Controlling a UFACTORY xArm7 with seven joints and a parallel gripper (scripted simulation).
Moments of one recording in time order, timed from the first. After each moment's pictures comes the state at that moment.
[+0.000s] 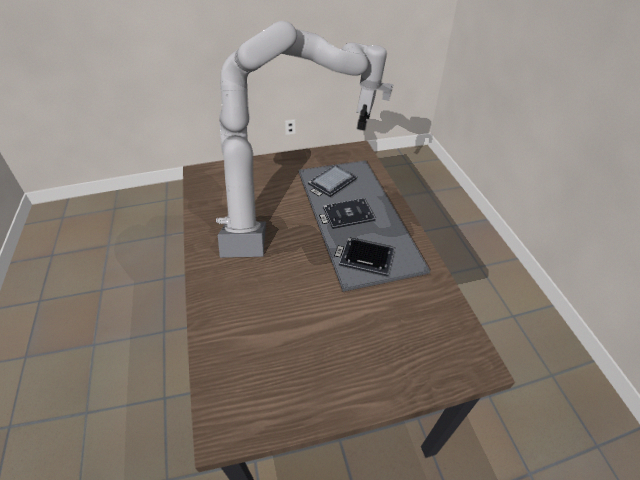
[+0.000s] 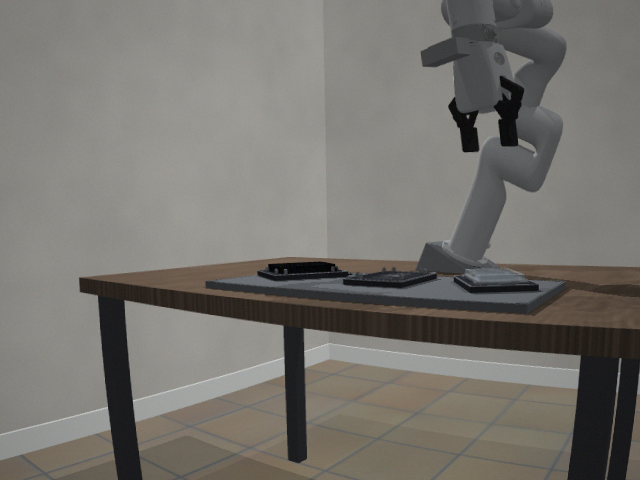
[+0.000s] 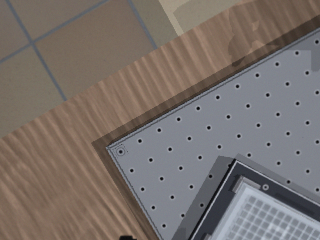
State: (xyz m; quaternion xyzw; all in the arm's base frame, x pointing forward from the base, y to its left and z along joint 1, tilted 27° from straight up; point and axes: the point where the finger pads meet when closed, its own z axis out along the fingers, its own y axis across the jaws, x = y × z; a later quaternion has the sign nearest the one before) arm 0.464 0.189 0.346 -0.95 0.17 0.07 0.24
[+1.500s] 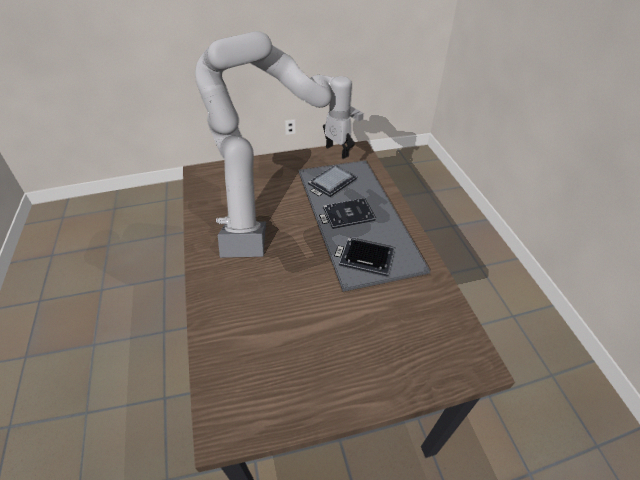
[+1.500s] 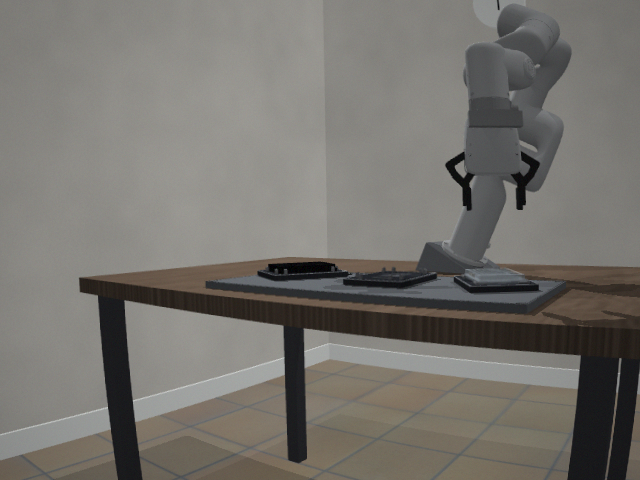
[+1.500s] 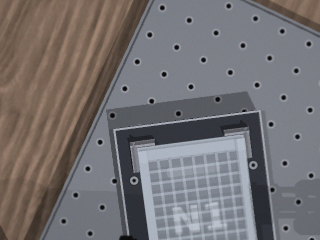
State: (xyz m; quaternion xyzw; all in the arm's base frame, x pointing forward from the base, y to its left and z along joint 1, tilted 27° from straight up) arm 0.363 0.189 0.239 -0.93 -0.28 -0.07 0.22
